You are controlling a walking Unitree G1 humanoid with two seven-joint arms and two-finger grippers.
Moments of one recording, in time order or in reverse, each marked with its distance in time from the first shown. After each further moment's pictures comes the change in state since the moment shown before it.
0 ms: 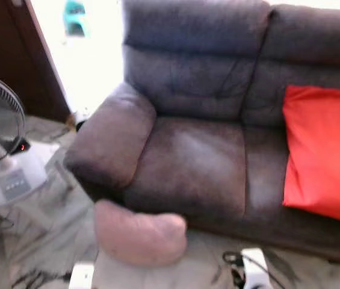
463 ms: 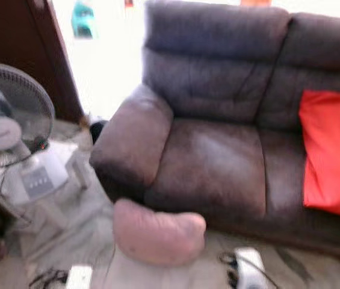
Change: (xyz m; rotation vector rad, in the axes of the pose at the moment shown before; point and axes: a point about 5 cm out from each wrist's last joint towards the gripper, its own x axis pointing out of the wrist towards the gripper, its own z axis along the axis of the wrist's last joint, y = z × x) left arm -0.002 0.008 -0.005 0.012 0.016 0.018; right arm 0.002 0.014 0.007 0.000 -0.029 0.035
